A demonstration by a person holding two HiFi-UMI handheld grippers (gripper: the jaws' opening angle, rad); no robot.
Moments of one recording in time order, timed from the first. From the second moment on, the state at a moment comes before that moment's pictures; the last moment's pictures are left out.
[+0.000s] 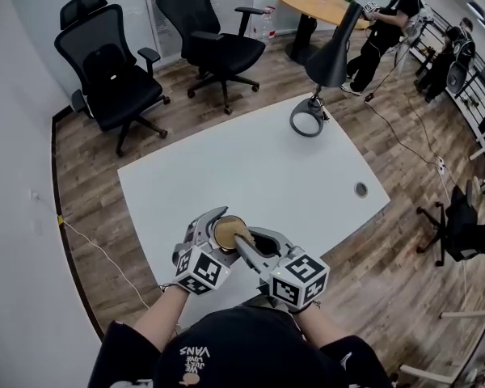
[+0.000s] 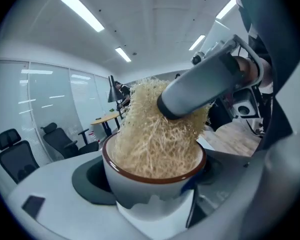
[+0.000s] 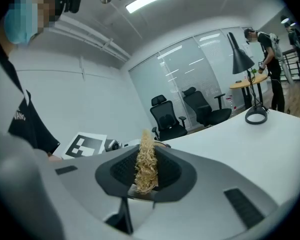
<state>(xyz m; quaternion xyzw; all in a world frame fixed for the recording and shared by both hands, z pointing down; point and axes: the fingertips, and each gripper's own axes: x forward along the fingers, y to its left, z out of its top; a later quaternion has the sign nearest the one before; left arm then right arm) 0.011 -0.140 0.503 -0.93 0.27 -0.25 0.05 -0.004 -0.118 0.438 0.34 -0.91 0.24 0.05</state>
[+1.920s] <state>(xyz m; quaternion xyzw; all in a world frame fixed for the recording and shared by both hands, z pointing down) 0.009 -0.304 0.602 -0.91 0.38 -0.10 -0.14 0.121 -0.180 0.484 0.47 -0.83 0.31 -0.03</state>
